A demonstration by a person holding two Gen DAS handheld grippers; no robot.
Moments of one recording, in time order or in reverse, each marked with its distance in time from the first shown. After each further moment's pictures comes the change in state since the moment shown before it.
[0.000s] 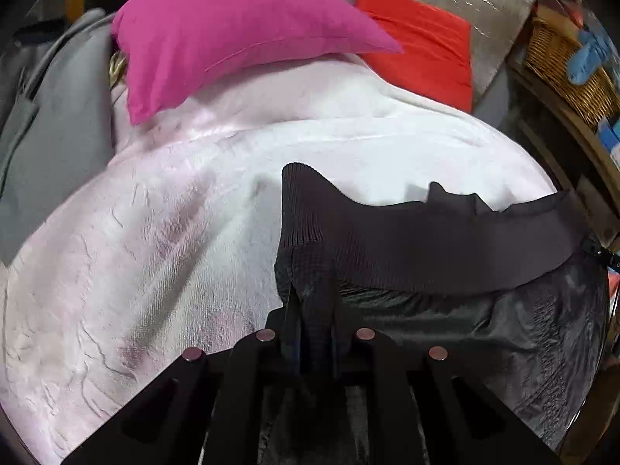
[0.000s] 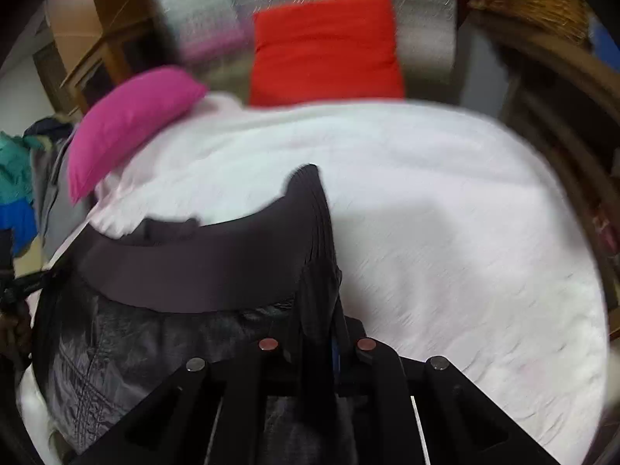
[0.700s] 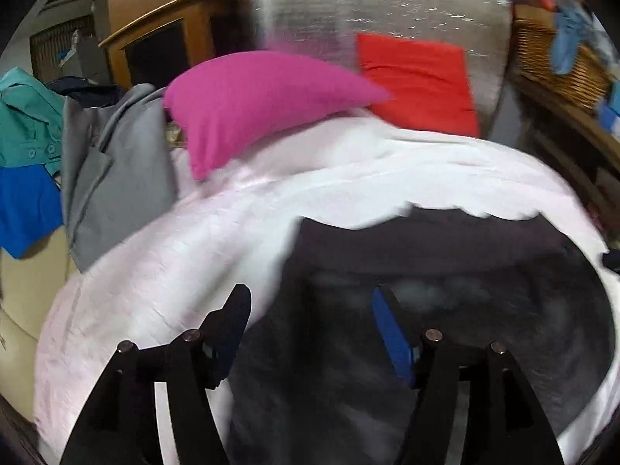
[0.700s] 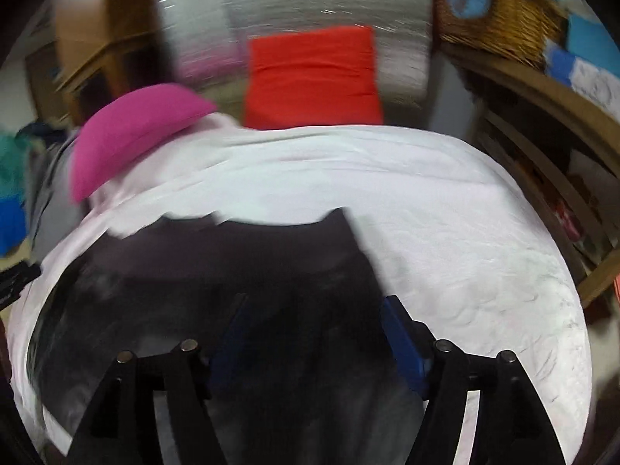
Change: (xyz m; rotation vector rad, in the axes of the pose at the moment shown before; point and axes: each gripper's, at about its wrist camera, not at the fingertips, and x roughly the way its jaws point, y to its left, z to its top) left arm -0.097 -0.074 -0.055 0.079 -0.227 0.194; right arm -0.058 0.071 -0.057 -0.017 -0.111 -0.107
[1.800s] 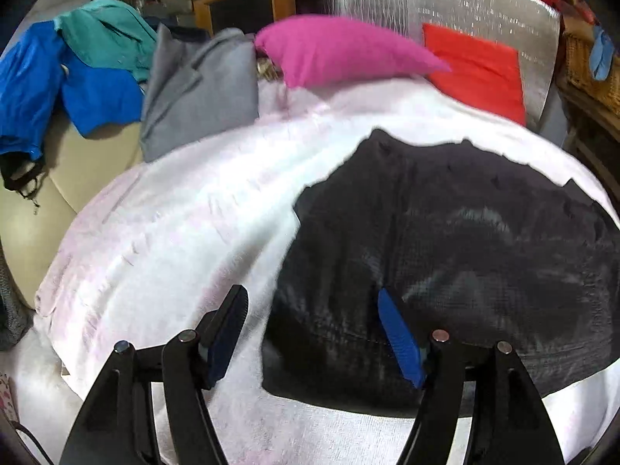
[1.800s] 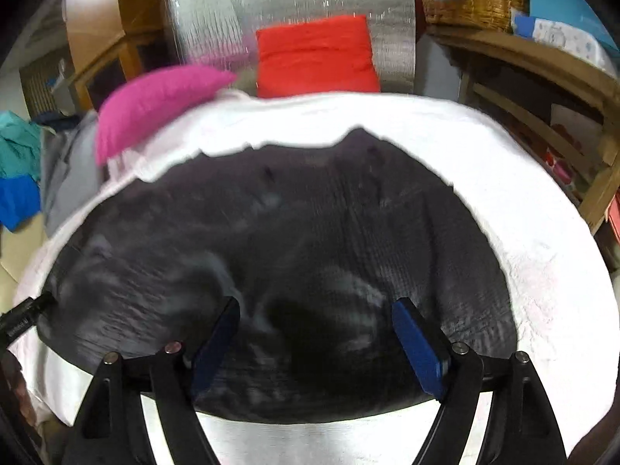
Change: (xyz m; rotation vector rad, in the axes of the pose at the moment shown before) left arm -0.042 0.047 -0.113 -0.183 0.020 0.200; right arm -0.051 0.027 -0.122 0.086 -0.026 -0.011
